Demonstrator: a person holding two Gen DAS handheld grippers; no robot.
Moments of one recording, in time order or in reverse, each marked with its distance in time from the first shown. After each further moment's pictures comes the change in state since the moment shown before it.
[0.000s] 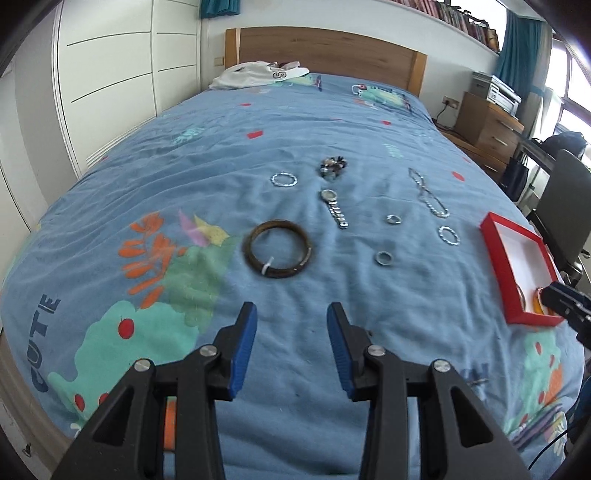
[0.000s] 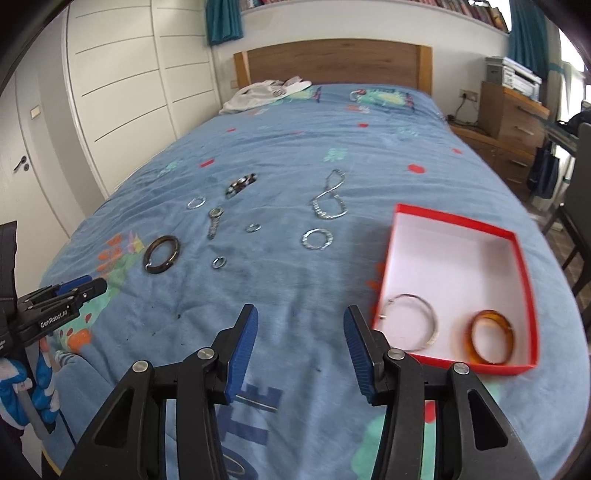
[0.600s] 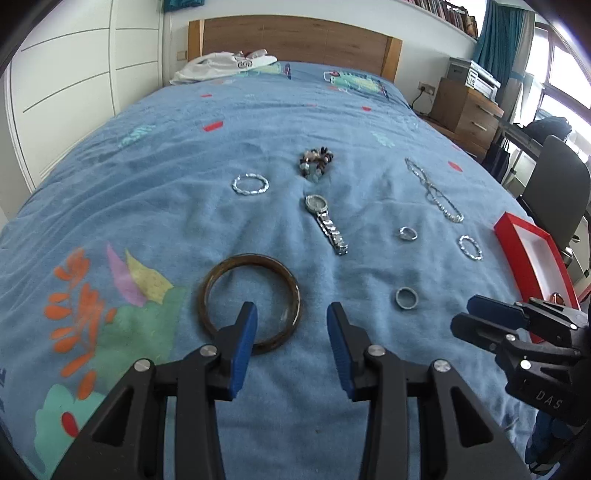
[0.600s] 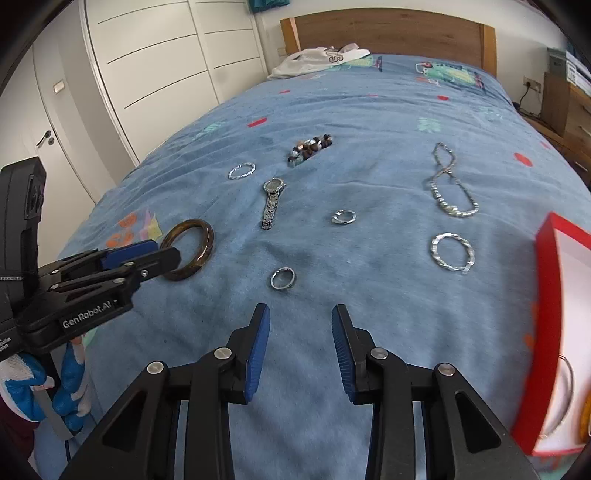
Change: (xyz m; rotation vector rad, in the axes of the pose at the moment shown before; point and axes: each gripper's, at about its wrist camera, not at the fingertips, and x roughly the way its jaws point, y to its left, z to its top) left arm 0.106 -0.006 0.042 0.082 0.035 -0.113; right arm 0.137 0.071 0.029 -0.076 0.101 0.171
